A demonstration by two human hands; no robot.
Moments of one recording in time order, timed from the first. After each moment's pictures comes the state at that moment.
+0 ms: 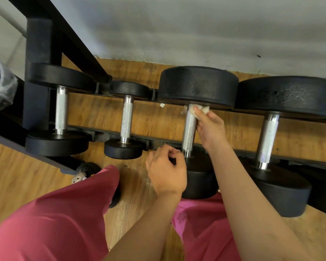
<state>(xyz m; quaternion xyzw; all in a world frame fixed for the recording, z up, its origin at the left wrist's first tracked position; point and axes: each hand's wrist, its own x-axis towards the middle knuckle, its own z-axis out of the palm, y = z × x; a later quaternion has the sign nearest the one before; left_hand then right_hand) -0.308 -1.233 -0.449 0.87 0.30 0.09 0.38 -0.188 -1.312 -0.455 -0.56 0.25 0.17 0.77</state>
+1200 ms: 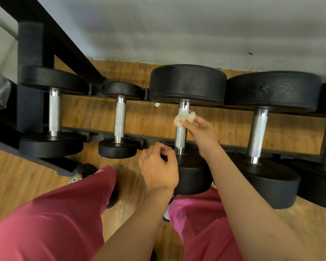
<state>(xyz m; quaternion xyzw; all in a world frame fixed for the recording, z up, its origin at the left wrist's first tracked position) -0.309 -1.233 -0.443 0.86 0.31 0.07 0.41 -0.206 -1.324 -0.463 -0.67 0.19 0.21 0.69</state>
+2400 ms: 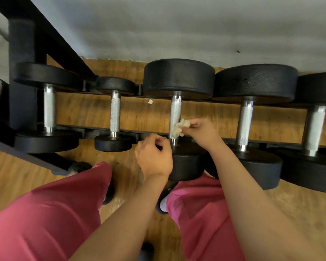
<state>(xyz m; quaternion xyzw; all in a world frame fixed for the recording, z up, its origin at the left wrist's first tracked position) -0.308 -1.233 -0.441 0.86 0.30 0.07 0.41 -0.222 -1.357 -0.448 -0.84 0.03 0.25 0.49</state>
